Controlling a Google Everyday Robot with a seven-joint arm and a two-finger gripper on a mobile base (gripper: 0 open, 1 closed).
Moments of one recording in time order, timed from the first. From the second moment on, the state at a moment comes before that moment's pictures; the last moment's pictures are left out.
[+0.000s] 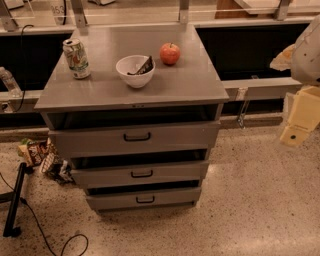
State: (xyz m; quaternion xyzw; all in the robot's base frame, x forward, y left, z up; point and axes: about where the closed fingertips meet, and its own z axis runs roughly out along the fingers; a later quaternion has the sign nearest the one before) arm 0.438 -0.216 0.978 -0.60 0.78 -0.04 0.16
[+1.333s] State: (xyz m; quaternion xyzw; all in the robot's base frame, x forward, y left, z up) arm 0.539 -0.151 1.000 -0.66 0.69 0.01 0.28
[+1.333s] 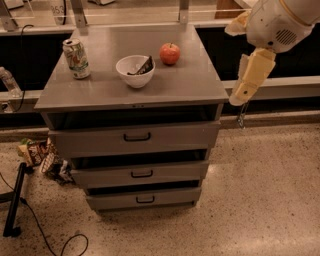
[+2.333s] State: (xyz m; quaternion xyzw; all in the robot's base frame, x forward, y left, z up) arm 0.640 -0.108 0.922 -0.64 0.73 0.10 0.21
